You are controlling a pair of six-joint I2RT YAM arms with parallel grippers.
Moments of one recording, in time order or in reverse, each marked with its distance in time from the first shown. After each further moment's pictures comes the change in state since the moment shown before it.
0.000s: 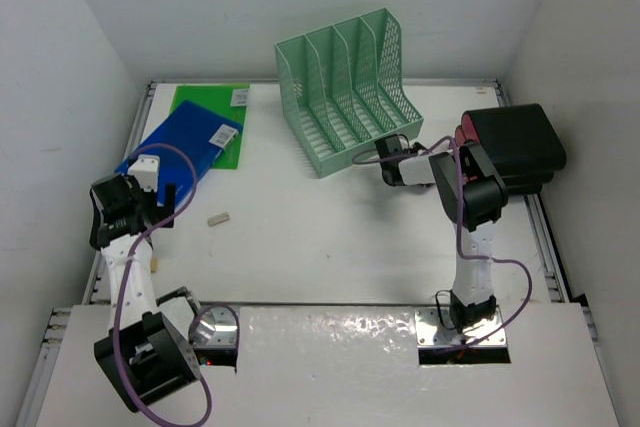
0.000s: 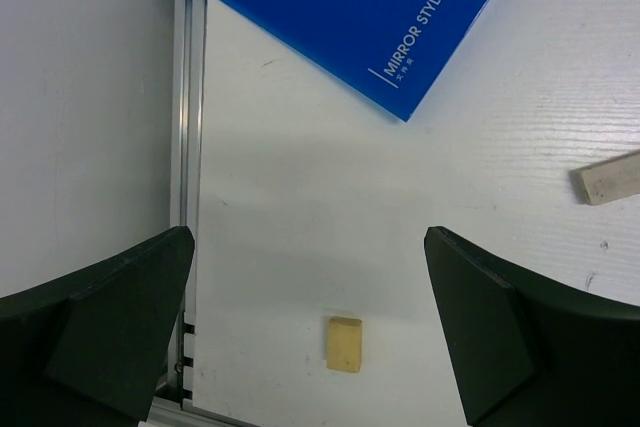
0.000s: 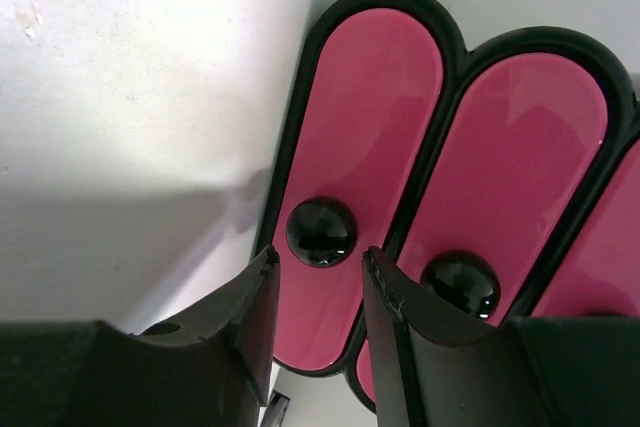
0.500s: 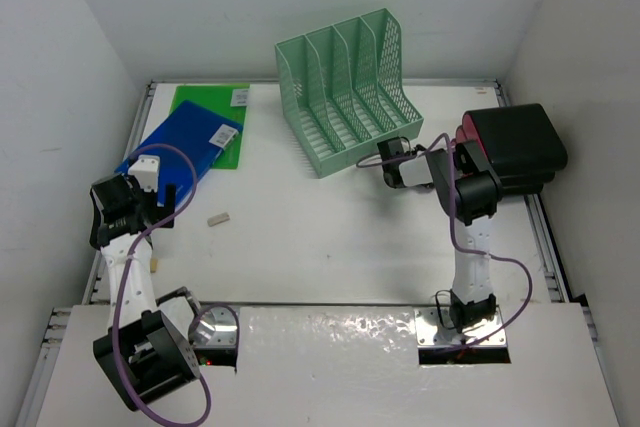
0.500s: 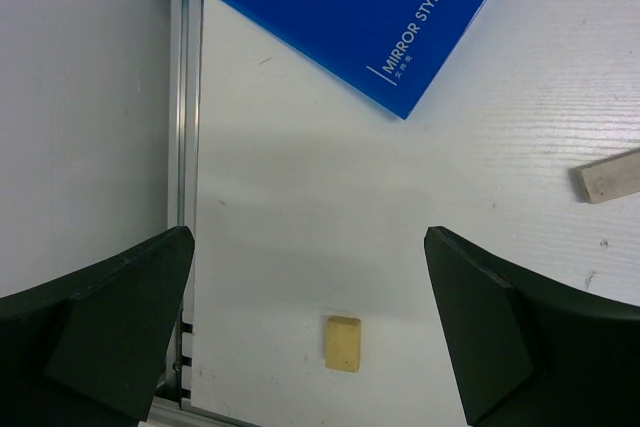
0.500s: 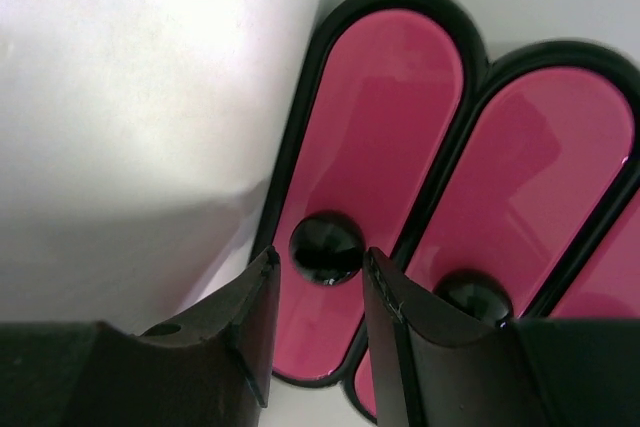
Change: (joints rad) left arm 0.000 0.010 0.000 0.002 0.000 0.000; right arm -0.024 0.063 0.003 0.073 0.051 -0.074
